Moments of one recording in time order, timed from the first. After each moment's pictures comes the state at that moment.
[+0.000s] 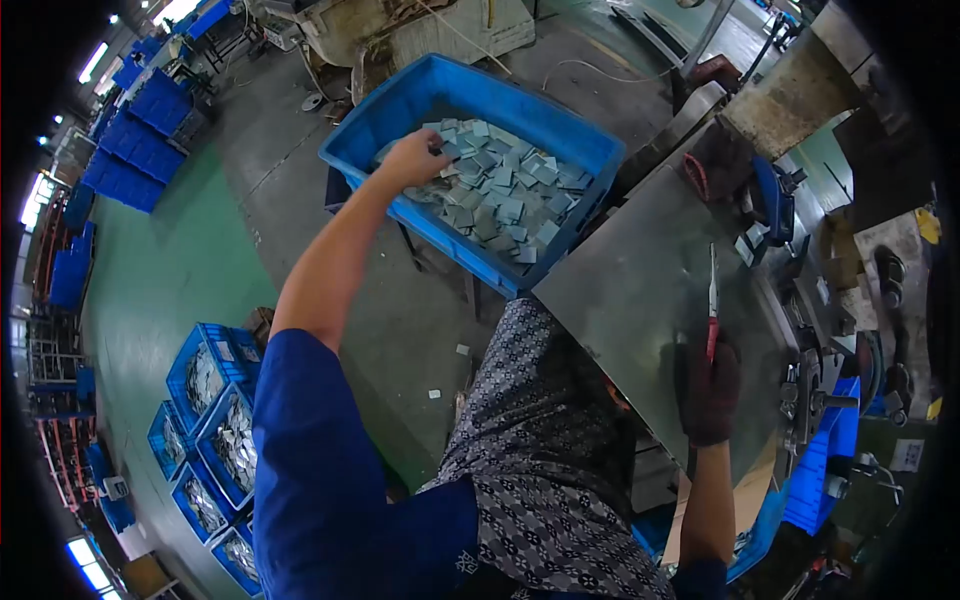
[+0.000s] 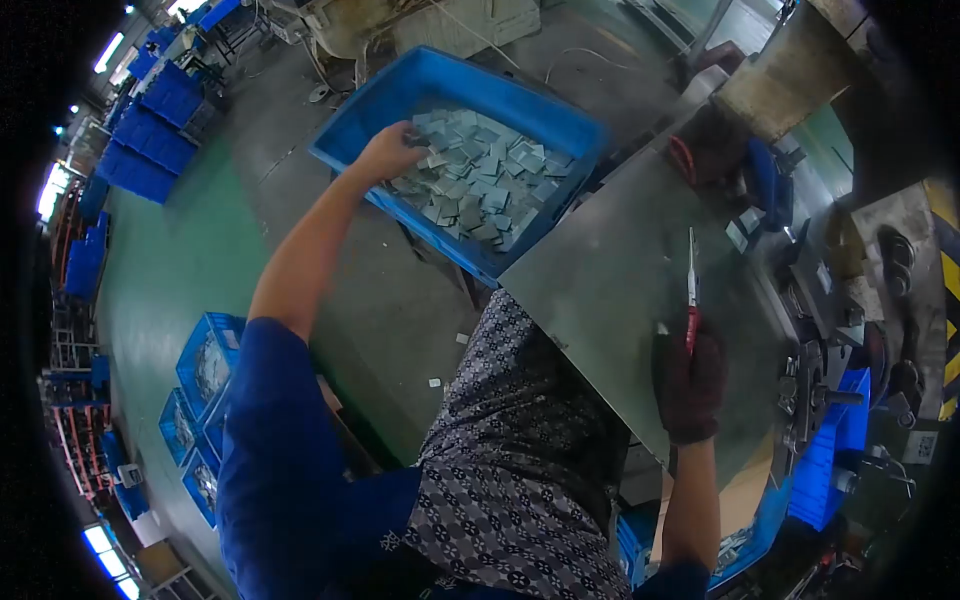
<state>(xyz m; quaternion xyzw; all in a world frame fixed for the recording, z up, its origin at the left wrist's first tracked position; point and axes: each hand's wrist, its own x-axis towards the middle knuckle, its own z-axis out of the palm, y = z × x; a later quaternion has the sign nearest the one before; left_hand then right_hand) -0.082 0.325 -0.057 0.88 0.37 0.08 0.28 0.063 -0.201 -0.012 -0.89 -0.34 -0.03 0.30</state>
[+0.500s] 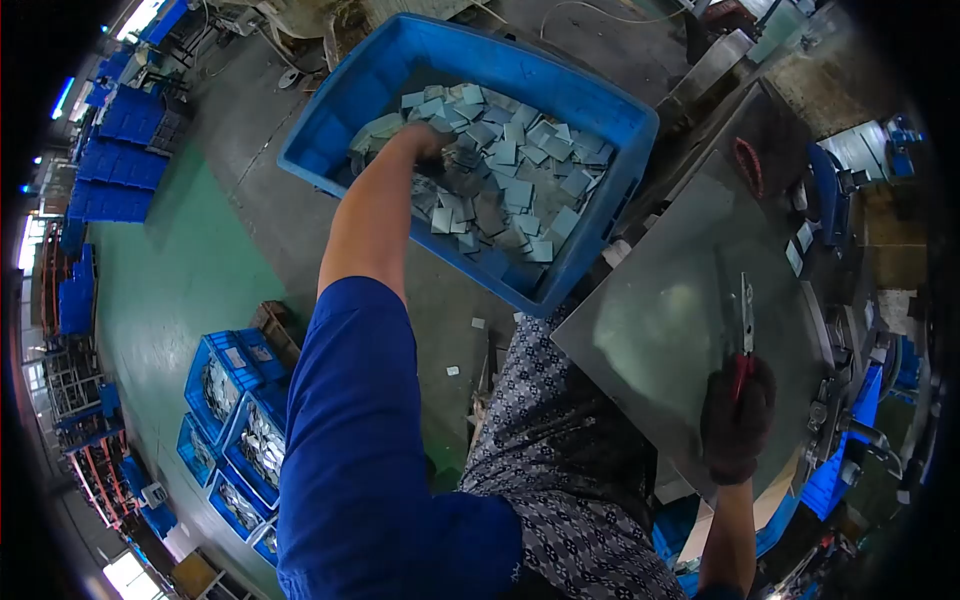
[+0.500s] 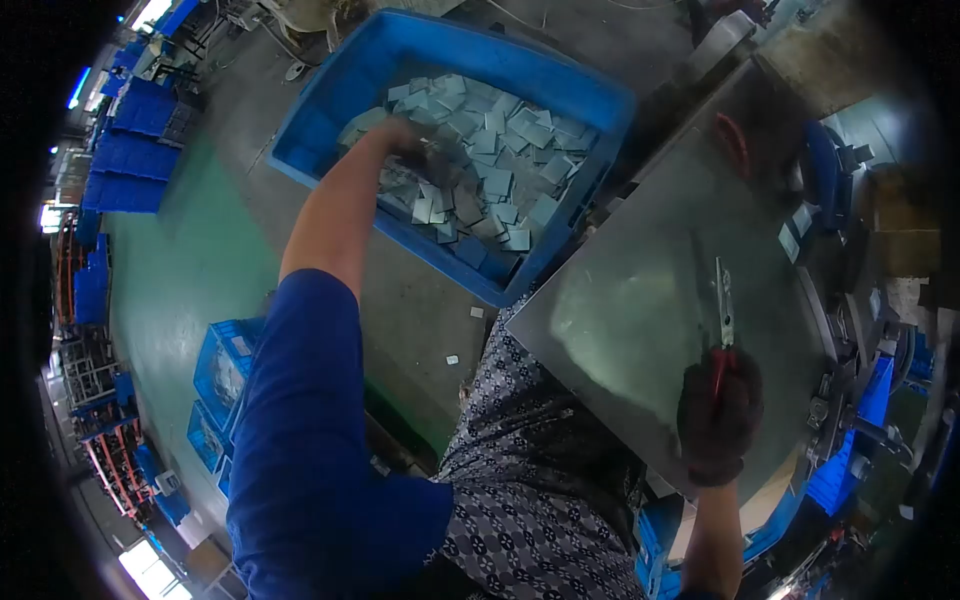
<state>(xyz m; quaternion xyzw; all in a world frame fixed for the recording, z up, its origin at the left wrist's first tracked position) 0.001 0.404 -0.157 0.90 0.28 -0.32 0.11 0.049 -0.164 0.005 -0.88 -0.42 -0.13 0.20</state>
